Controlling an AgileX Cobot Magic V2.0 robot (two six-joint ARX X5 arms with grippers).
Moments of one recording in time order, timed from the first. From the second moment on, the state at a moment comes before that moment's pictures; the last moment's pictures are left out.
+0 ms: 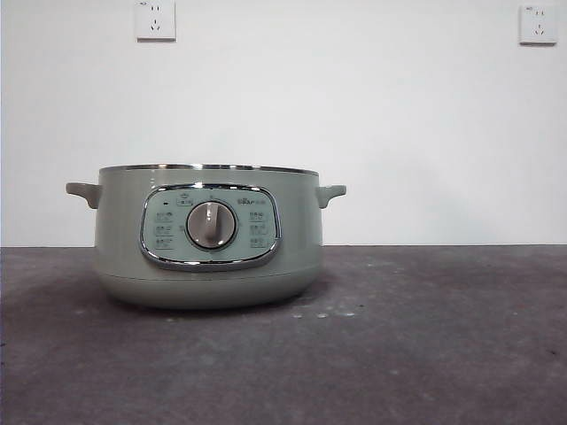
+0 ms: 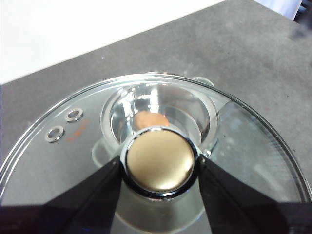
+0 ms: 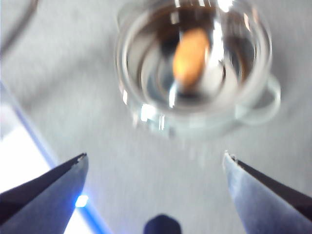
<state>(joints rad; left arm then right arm) -0.18 0.93 1.49 -1.07 0.28 0.18 0.55 1.60 1.99 -1.35 -0.32 -0.22</state>
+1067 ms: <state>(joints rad) -0.40 1.58 1.49 -0.55 0.22 0.18 0.55 0.53 1.23 -1.35 -0.15 0.08</state>
